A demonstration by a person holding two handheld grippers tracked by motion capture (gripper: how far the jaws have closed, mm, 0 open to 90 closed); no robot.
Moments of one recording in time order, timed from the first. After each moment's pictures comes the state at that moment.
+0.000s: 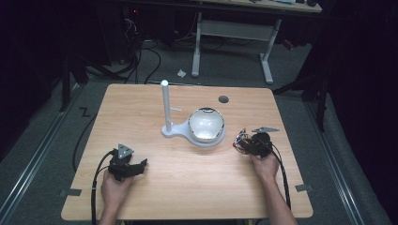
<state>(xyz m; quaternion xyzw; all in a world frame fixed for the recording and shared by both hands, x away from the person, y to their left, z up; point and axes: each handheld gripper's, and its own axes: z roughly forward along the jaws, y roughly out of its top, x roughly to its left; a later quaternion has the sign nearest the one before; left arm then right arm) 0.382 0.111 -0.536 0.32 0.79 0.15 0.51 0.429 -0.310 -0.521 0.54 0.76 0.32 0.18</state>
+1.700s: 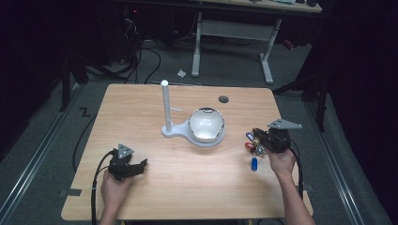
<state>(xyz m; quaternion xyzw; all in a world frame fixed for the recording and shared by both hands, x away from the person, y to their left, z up) 0.382 0.111 -0.535 0.32 0.79 0.15 0.50 0.395 -0.326 -0.436 0.47 0.76 0.38 0.25</state>
